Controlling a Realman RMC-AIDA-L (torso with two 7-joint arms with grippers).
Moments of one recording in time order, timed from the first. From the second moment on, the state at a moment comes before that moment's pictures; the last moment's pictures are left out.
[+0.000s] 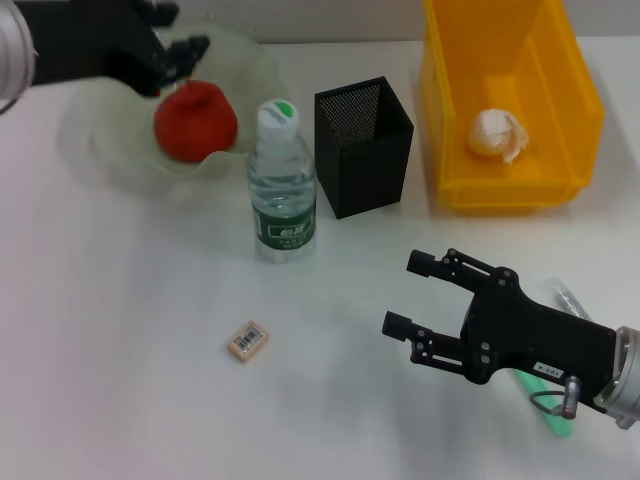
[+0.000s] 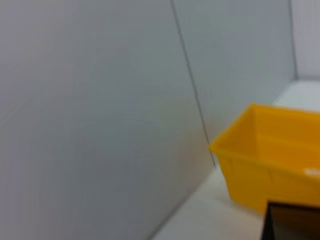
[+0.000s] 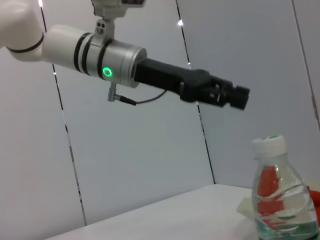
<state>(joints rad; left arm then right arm) -0.25 -2.07 1.37 1.80 2.29 1.13 -2.21 0.38 2.09 -0.99 -0.14 -1.47 -1.62 0.71</state>
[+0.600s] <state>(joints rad) -0.17 -2.07 1.08 1.53 1.51 1.34 -1.80 0.38 2.09 -0.99 -0.14 -1.47 -1.62 0.71</state>
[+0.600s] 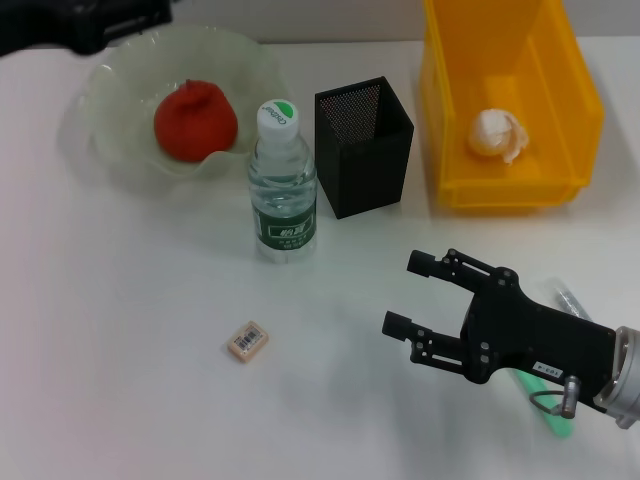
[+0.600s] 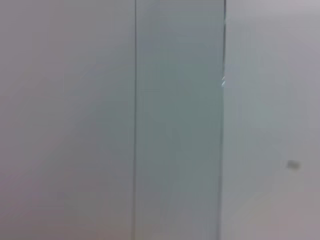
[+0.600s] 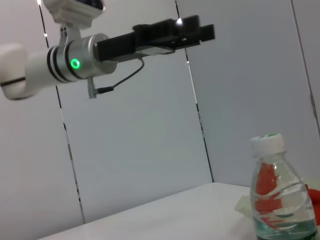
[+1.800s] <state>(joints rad) -0.26 -2.07 0.94 0.66 1.68 1.78 -1.02 0.25 2.07 -1.00 -0.21 -1.50 -1.73 0.66</state>
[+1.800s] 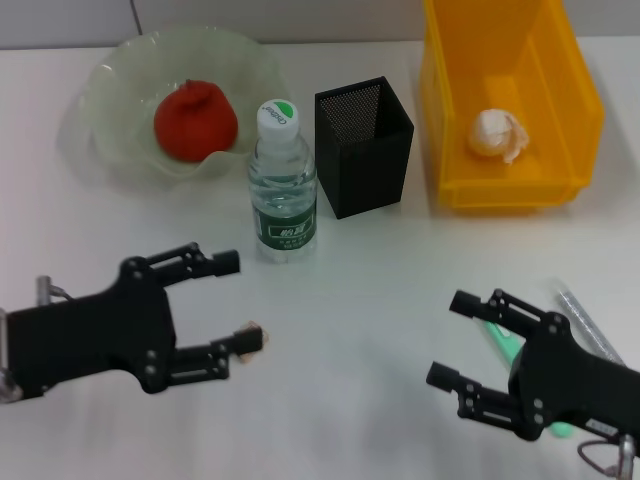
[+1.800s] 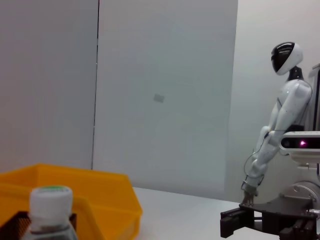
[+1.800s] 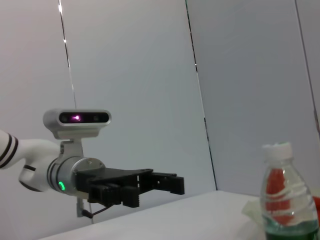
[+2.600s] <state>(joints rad) -0.31 -2.07 0.93 0.59 1.80 1.66 -1.00 0.25 2.08 -0.99 -0.18 -1.50 -1.70 0.64</state>
